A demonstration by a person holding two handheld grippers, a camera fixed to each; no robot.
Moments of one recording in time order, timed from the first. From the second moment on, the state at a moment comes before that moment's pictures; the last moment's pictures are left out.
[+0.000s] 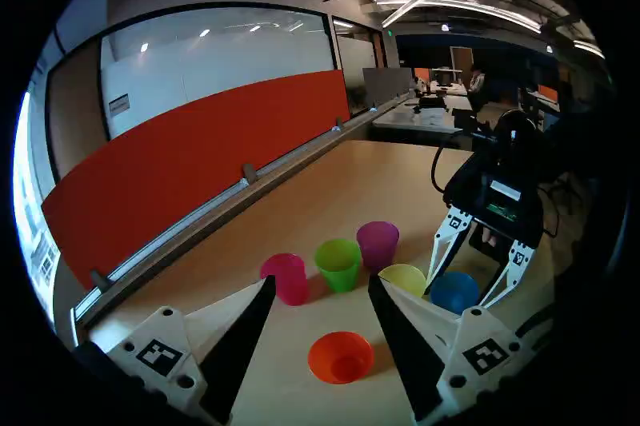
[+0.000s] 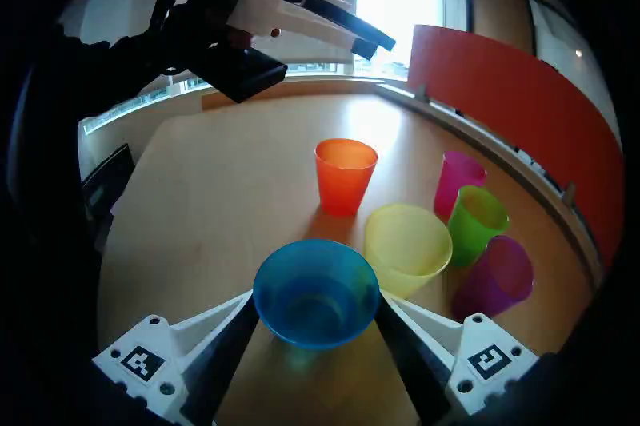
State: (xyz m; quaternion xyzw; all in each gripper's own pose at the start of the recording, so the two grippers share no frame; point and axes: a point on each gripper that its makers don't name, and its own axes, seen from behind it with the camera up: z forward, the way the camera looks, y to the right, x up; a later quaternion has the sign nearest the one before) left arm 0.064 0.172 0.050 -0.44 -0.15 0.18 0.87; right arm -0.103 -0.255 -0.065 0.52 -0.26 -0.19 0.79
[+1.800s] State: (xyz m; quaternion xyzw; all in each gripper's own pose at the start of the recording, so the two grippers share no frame) left arm 0.016 0.192 0.069 -0.47 -0.23 0.20 0.83; right arm -0.075 -0.240 -0.071 0.52 -0.22 -0.17 0.81
